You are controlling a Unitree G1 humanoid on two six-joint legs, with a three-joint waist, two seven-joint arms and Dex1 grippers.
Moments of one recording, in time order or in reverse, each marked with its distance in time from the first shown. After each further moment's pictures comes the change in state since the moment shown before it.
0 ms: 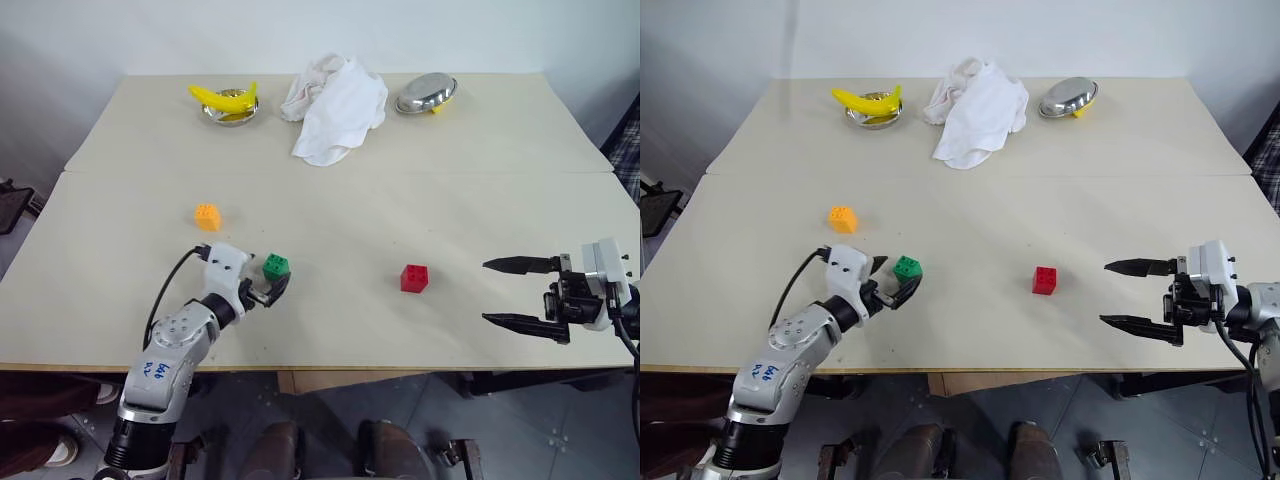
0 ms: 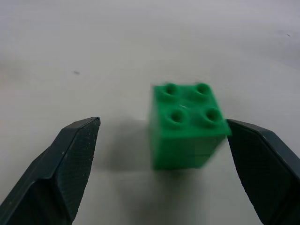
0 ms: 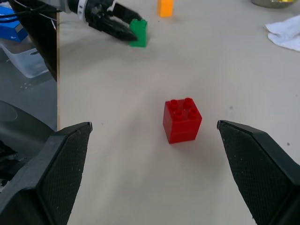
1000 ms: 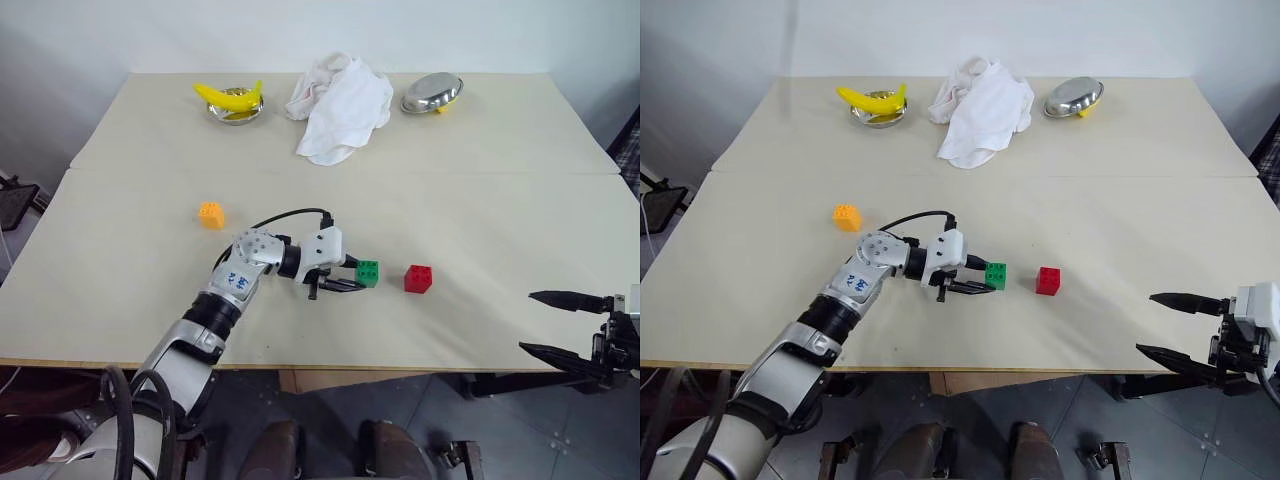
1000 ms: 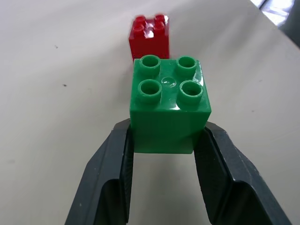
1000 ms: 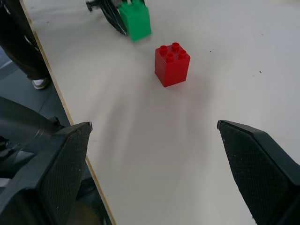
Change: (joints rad) left arm -0.738 -0.100 -0.338 1.036 0.222 -0.745 -0.829; right arm 0.395 0.015 -0.305 -0.194 -0.019 0.080 -0.082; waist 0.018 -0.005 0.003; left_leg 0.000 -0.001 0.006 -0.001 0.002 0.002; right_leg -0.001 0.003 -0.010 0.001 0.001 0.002
